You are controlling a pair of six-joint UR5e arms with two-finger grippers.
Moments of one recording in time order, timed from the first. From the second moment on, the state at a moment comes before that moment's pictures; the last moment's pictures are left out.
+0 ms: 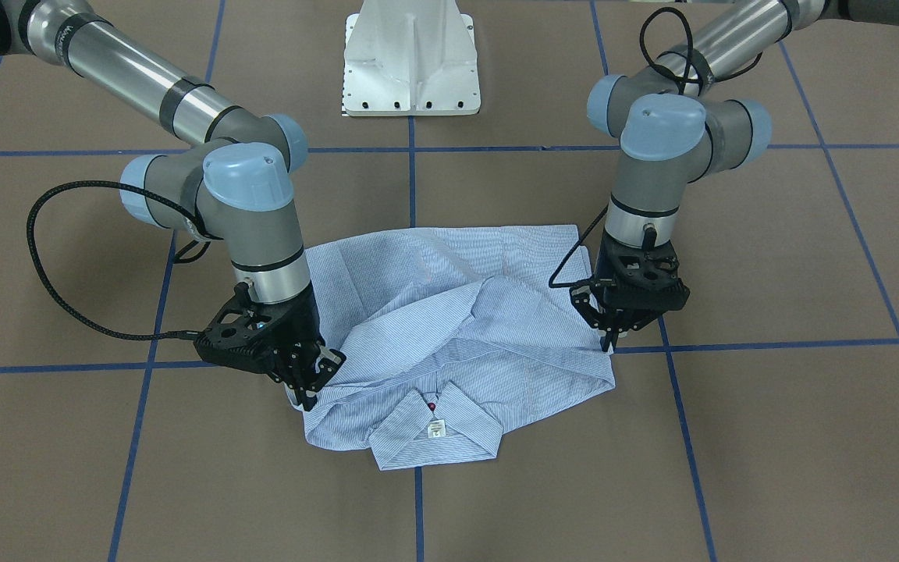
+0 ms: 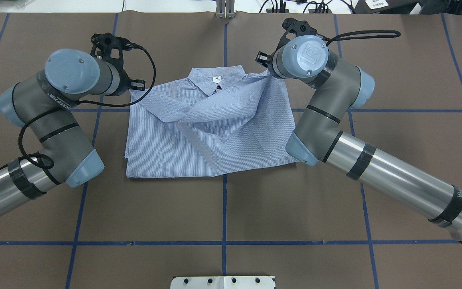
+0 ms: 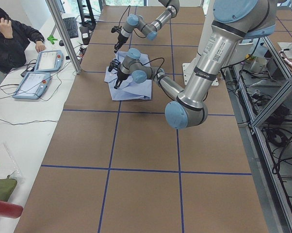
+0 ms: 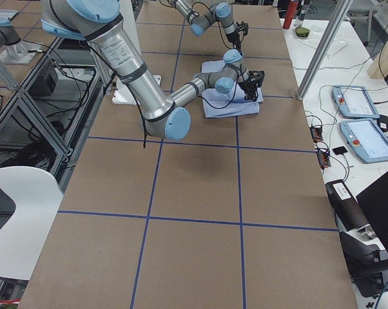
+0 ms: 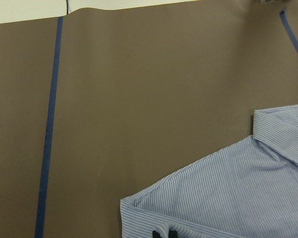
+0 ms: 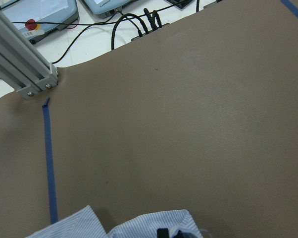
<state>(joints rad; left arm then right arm) -0.75 -2.08 -1.55 -1.99 -1.63 -0.91 0.72 -0.83 1.31 -1.09 1.57 1.48</state>
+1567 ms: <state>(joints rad) -0.85 -2.05 -1.51 -2.14 -1.82 -0.62 0.82 -0.80 1.26 -1.08 1.72 1.35</state>
